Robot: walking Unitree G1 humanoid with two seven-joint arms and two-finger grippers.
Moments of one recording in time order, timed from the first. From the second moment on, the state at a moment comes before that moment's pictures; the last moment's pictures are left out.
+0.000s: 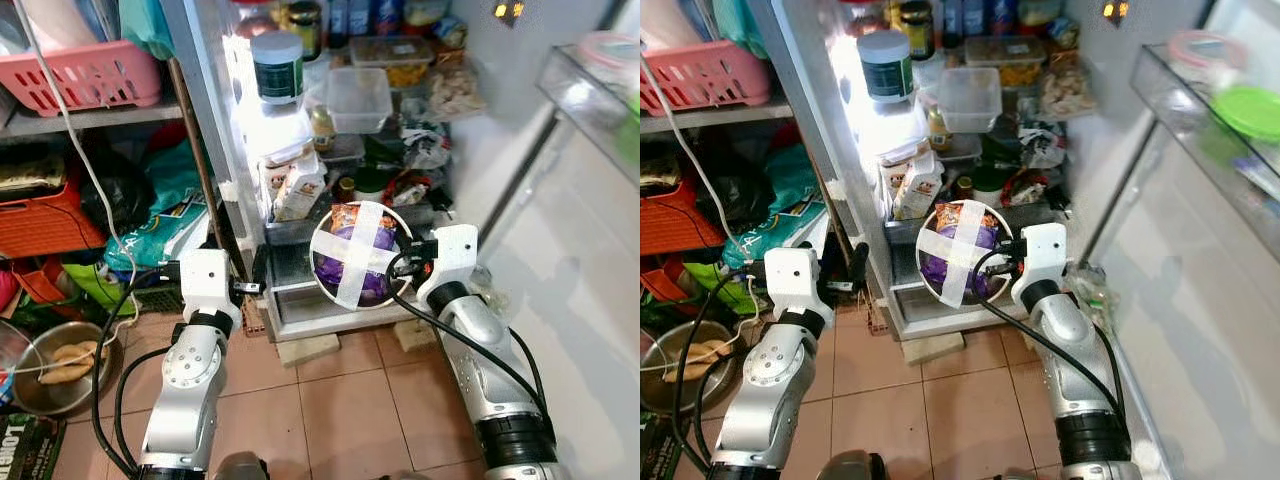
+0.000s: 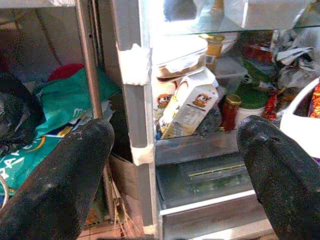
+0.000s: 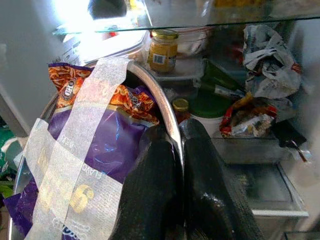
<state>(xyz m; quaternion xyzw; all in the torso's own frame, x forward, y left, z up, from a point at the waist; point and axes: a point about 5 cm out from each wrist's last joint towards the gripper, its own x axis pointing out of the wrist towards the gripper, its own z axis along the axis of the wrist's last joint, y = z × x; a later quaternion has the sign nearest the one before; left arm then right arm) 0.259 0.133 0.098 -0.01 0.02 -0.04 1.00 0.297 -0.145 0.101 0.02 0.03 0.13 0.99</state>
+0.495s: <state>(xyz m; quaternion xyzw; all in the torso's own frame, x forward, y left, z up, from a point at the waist) 0.262 0.113 0.102 -0.02 0.02 -0.07 1.00 0.293 -0.162 0.097 0.01 0.03 0.11 0.99</state>
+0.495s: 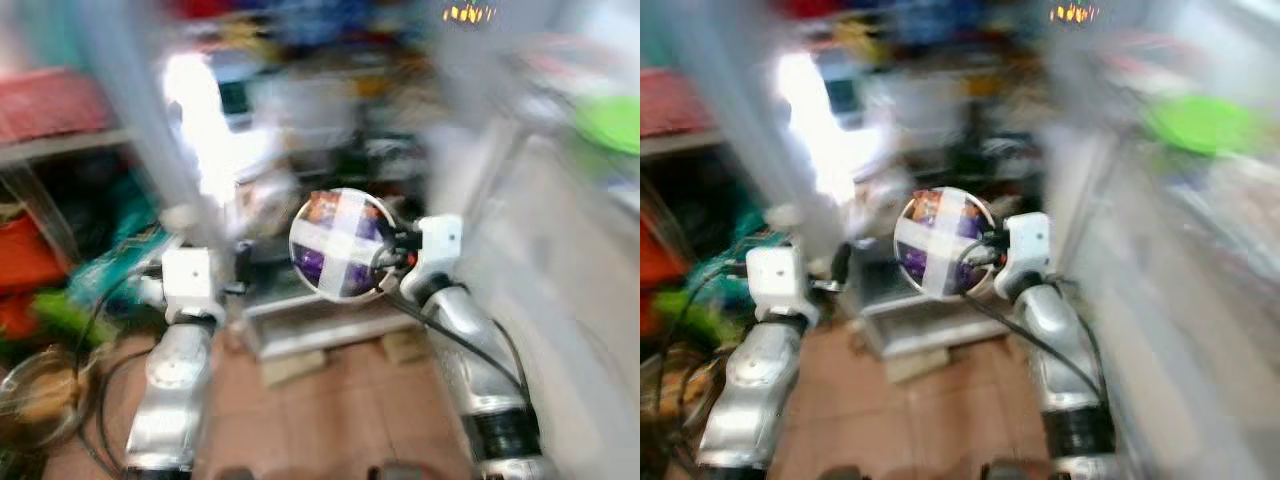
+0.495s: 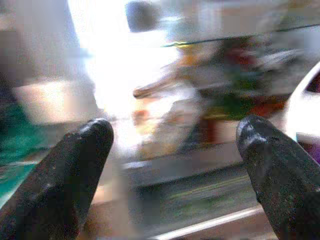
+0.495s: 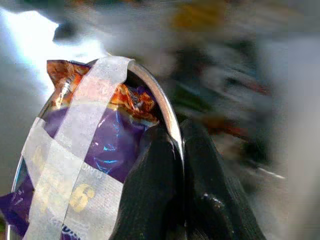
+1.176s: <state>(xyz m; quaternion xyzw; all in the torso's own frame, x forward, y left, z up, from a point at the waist) 0.261 0.142 0.098 0.00 0.03 0.00 1.00 0.298 -0.149 0.105 0.02 0.02 0.12 0.99</state>
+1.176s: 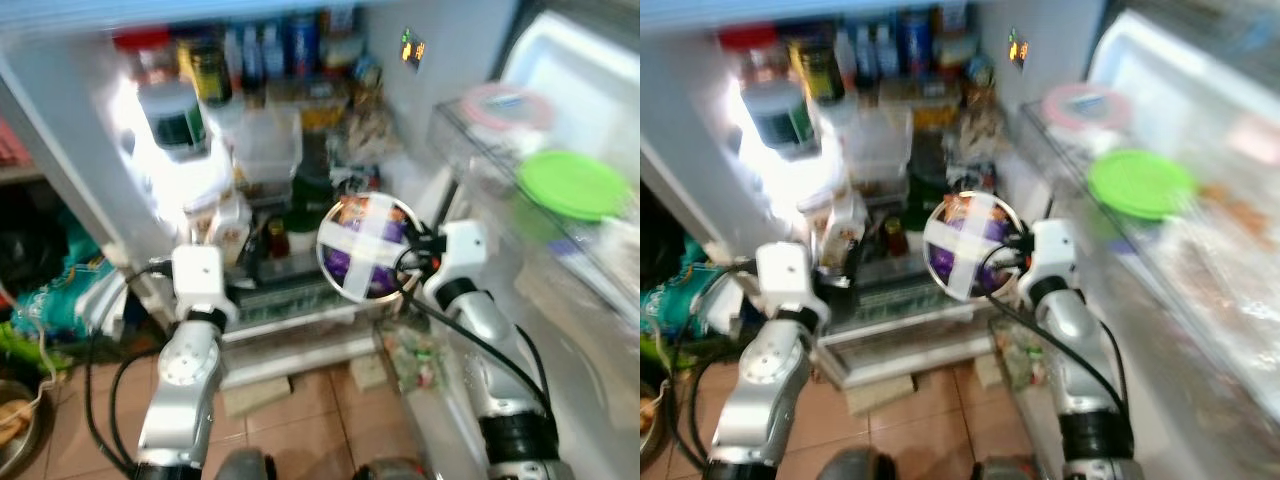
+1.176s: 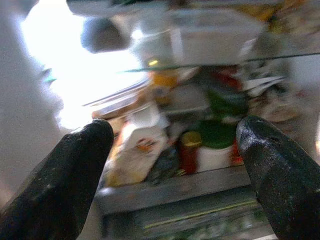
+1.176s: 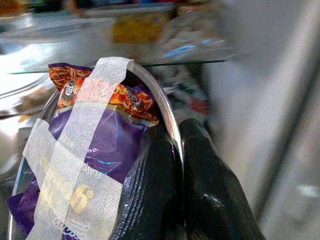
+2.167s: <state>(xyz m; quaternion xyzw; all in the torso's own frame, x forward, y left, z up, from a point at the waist) 0.259 0.150 0.098 0.00 0.02 0.00 1.00 0.297 -0.139 0.105 0.03 0.01 0.12 0.99</state>
